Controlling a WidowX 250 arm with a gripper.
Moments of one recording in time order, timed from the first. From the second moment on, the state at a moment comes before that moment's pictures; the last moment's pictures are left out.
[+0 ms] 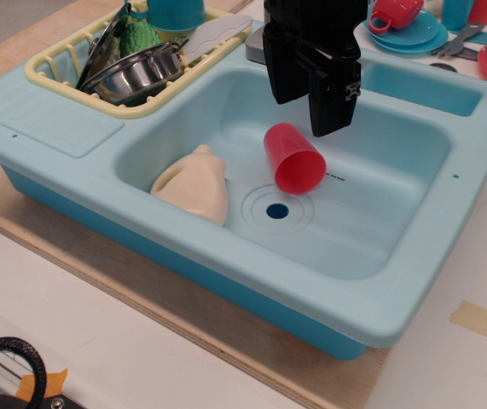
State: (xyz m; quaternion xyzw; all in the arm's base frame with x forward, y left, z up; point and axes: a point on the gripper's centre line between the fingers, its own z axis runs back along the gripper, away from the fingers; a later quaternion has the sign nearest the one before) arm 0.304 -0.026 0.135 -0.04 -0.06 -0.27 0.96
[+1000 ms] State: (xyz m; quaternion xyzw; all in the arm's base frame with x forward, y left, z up) arm 0.299 -0.037 0.124 0.14 -0.11 -0.34 0.92
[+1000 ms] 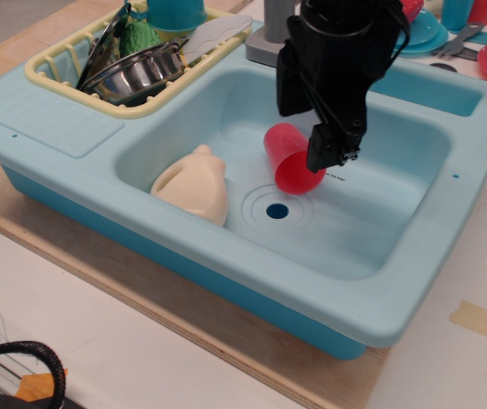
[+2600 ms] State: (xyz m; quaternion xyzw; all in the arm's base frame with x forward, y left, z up) arm 0.319 -0.011 0.087 0.21 -0.13 -0.38 0.89
